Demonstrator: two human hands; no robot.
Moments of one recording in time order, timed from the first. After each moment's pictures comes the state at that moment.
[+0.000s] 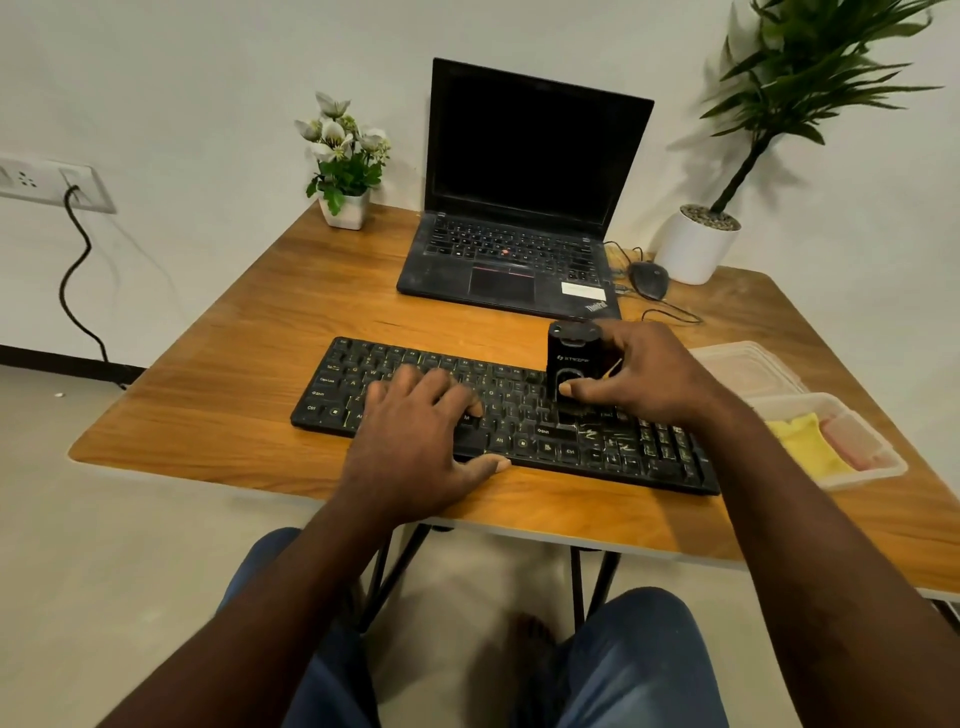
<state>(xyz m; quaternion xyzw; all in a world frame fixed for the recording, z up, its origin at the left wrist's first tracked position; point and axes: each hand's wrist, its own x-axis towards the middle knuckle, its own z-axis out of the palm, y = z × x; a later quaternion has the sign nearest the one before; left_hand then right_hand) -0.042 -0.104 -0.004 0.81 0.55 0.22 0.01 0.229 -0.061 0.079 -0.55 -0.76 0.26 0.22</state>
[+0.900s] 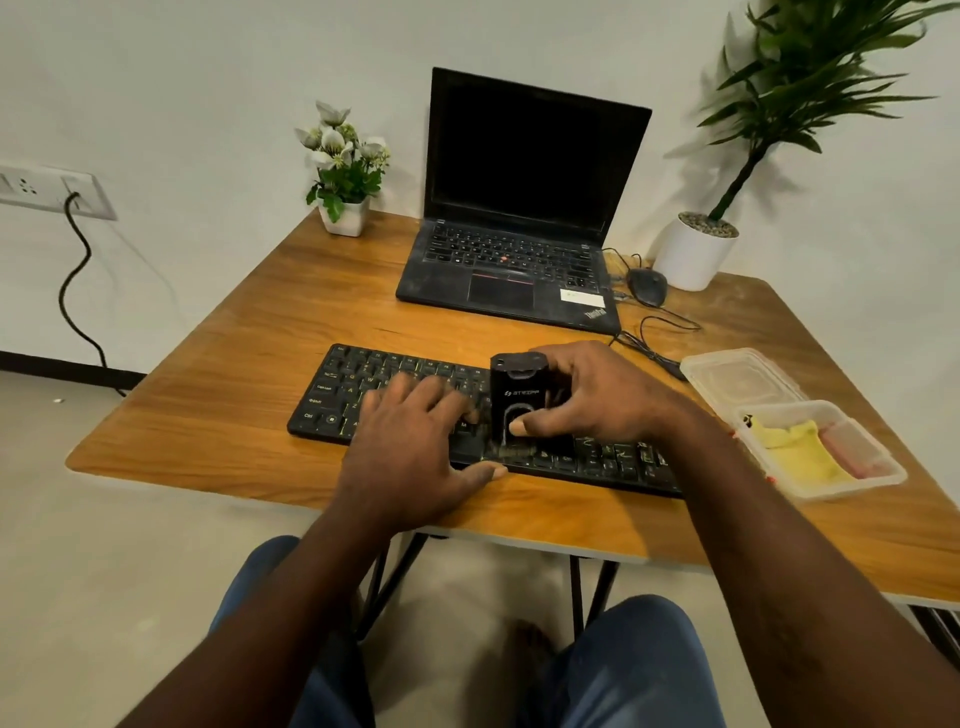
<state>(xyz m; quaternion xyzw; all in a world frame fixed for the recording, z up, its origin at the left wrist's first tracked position) -0.042 -0.103 -0.004 0.80 0.56 0.21 0.01 0.189 -0.068 0.085 -0.50 -0.79 0.33 0.15</state>
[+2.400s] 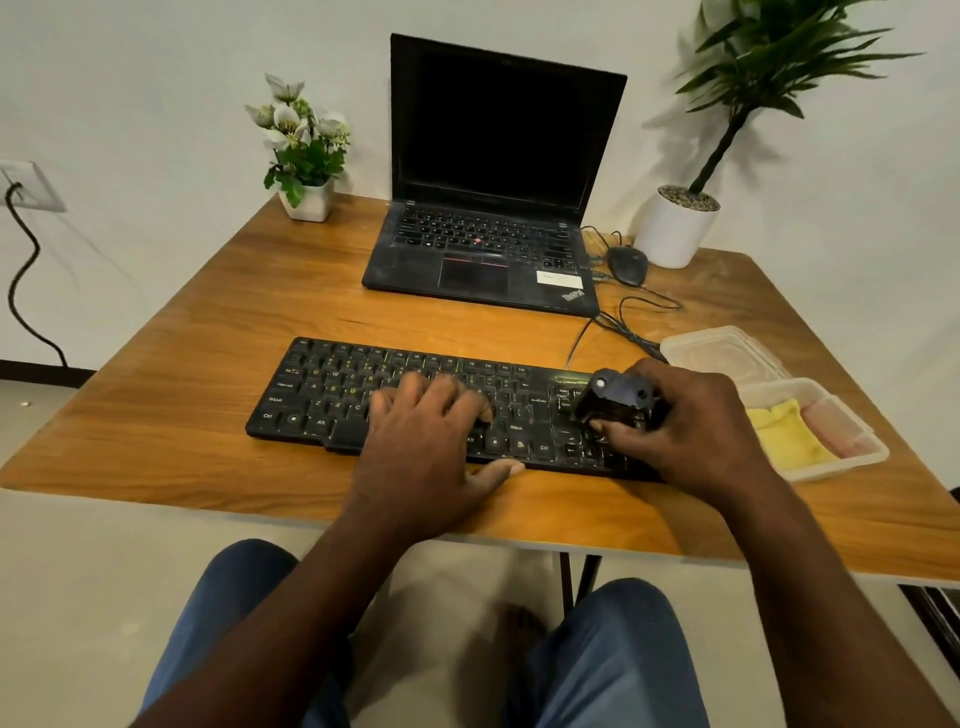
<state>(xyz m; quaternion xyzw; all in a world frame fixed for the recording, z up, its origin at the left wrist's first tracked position) -0.001 -0.104 -0.010 0.81 0.54 0.24 0.00 0.269 -0.119 0.052 -0.60 -0.74 0.07 0.29</state>
